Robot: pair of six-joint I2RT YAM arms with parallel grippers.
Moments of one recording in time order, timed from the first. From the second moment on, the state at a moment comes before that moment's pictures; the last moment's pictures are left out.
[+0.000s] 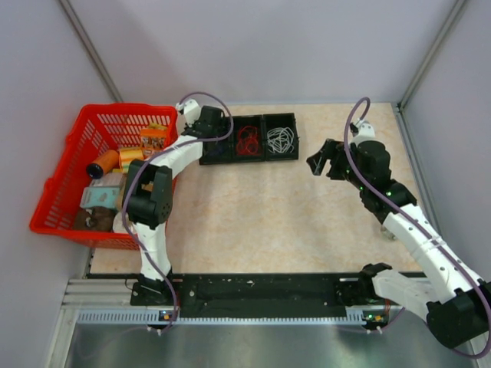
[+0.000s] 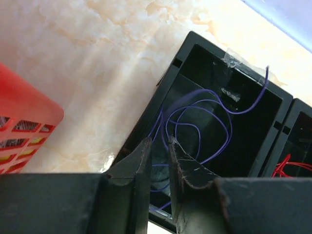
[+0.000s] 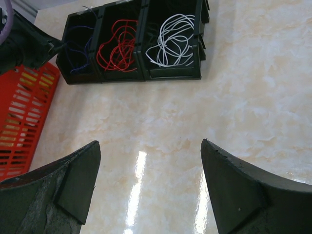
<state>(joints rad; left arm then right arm) -0.32 2.00 1.53 -0.23 -0.59 -0.74 0.36 0.99 0.90 -0.27 -0.03 0.44</state>
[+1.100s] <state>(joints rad) -0.49 0.88 1.00 -0.01 -0.03 -0.30 0.36 0.73 0.81 -0.40 -0.02 0.39</state>
